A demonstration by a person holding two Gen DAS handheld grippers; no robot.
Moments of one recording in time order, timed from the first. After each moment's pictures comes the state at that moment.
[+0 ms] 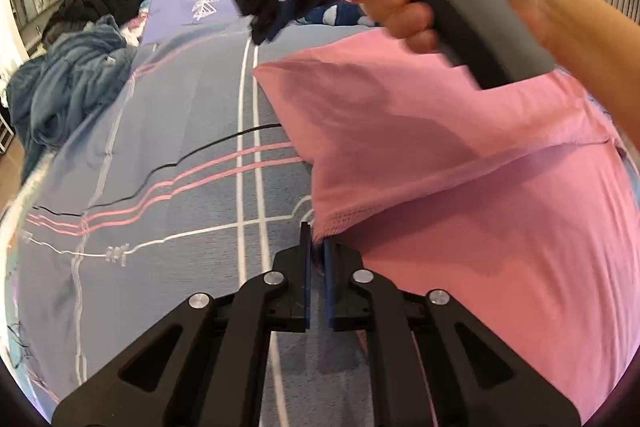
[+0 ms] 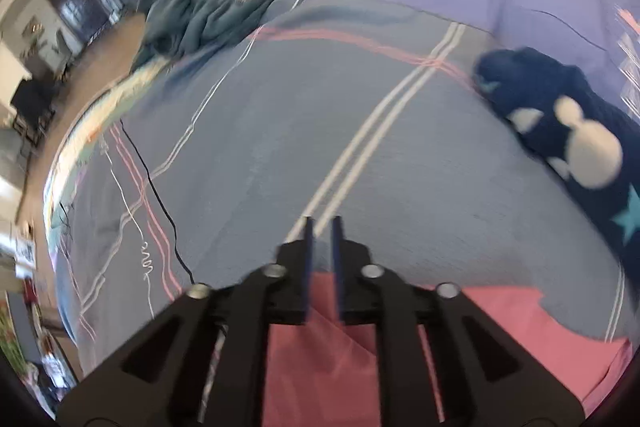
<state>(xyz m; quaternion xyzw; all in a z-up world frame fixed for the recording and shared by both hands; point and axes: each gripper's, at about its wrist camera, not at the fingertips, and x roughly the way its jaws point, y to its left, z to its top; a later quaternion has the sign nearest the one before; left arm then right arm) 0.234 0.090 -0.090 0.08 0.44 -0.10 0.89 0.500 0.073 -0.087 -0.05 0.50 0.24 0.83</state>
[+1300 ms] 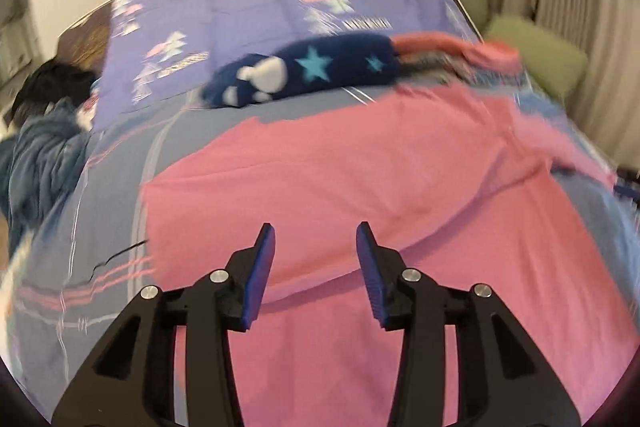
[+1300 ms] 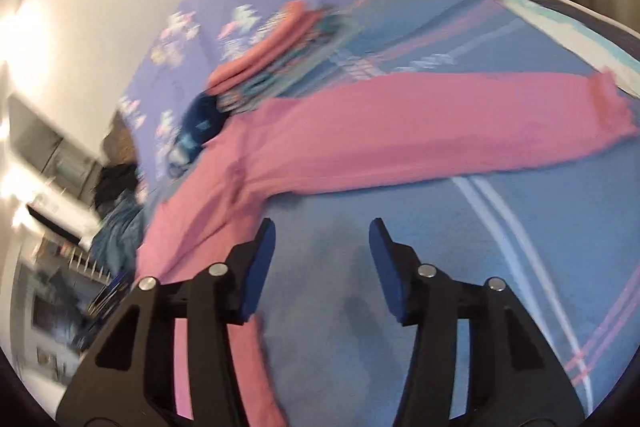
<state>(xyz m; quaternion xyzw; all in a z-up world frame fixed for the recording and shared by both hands) 0.228 -0.035 -0.047 0.14 0.37 -0.18 0.90 0.090 -0.410 -0.124 0.36 0.32 -0.02 0.88</state>
